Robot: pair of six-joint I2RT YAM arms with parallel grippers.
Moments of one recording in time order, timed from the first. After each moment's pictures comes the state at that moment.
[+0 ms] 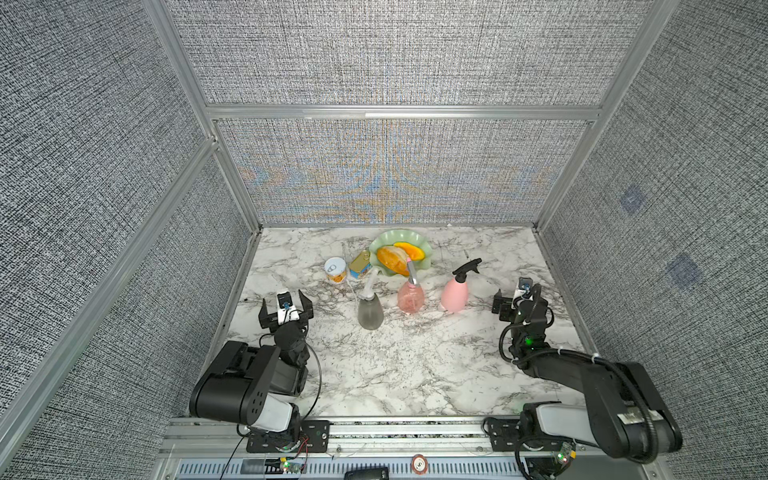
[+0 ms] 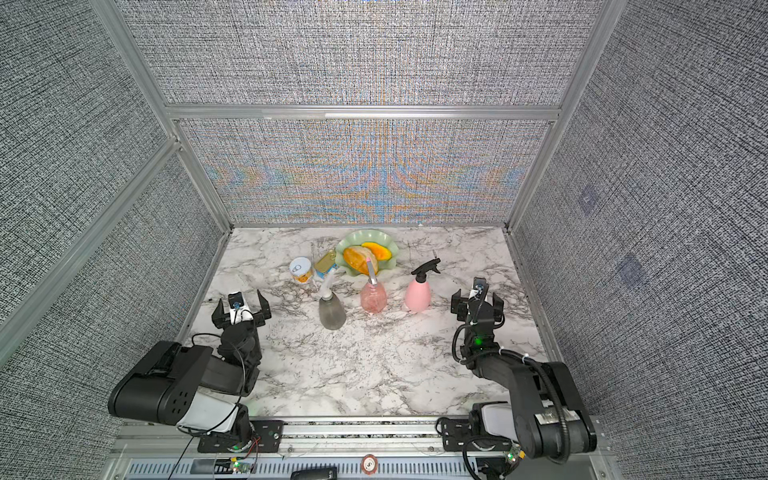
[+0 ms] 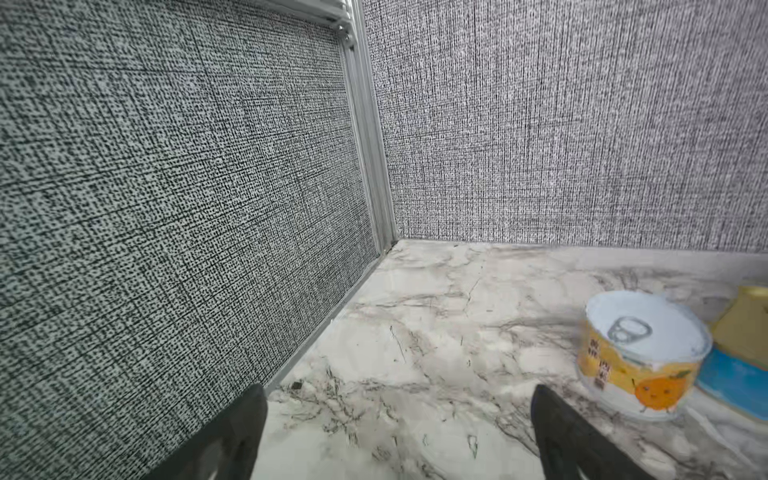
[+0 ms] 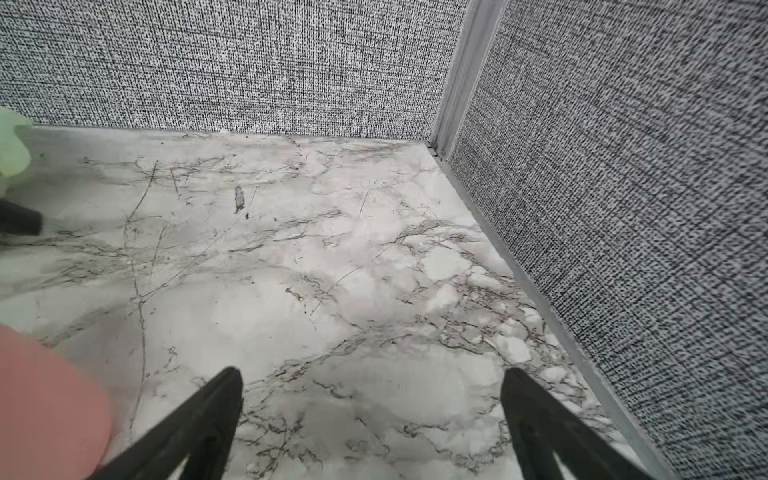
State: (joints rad) left arm -0.15 1.49 0.05 1.46 -0.47 0.14; right arm 0.08 1.33 0.27 0.78 0.35 -0.04
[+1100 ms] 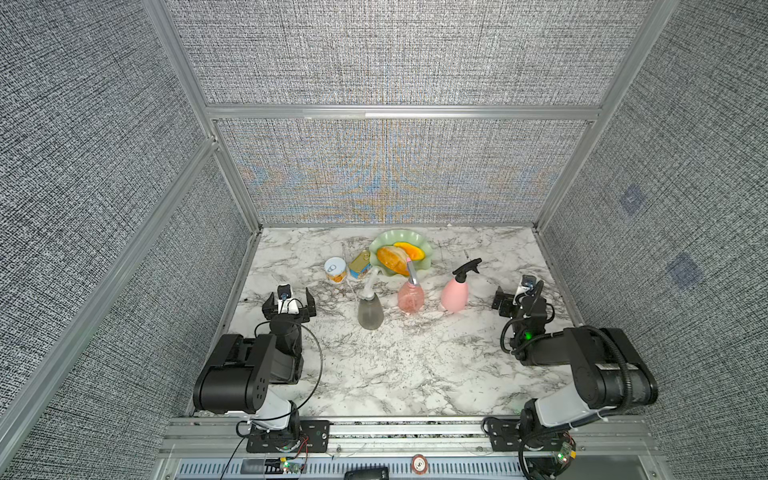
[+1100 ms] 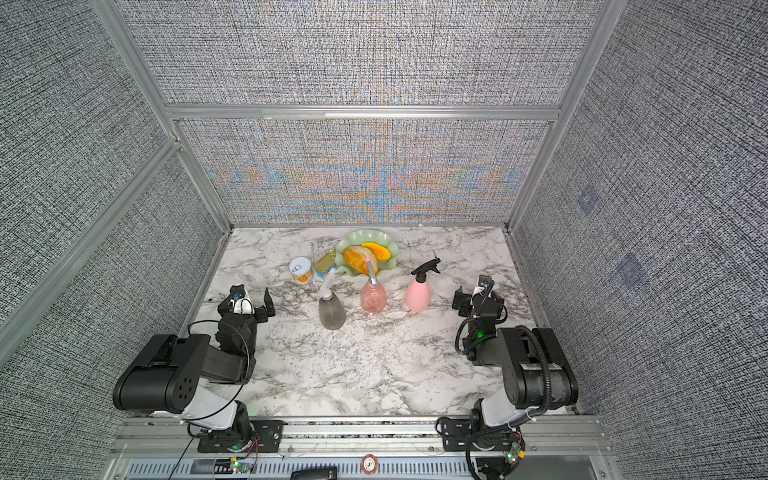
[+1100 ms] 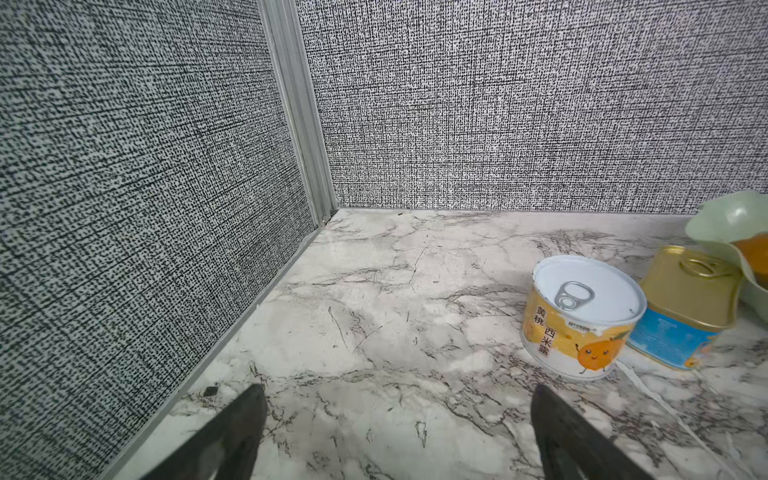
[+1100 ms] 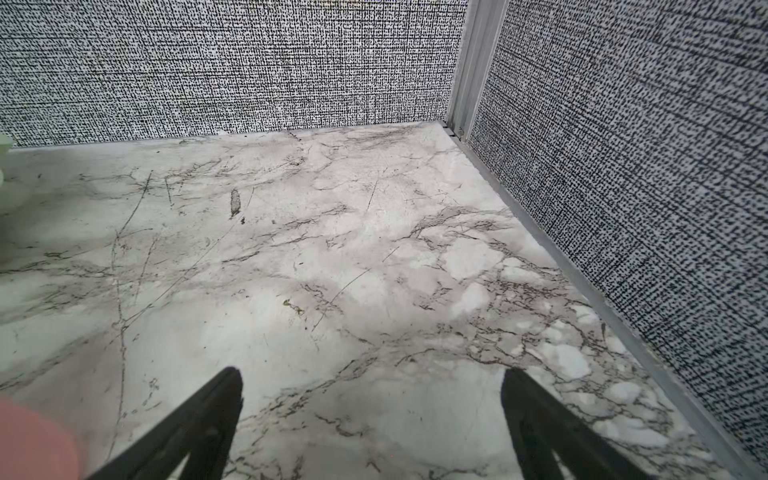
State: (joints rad) left arm -0.06 1.54 0.15 1.30 -0.23 0.05; right arm -0.01 1.55 0.31 0.94 0.23 0.04
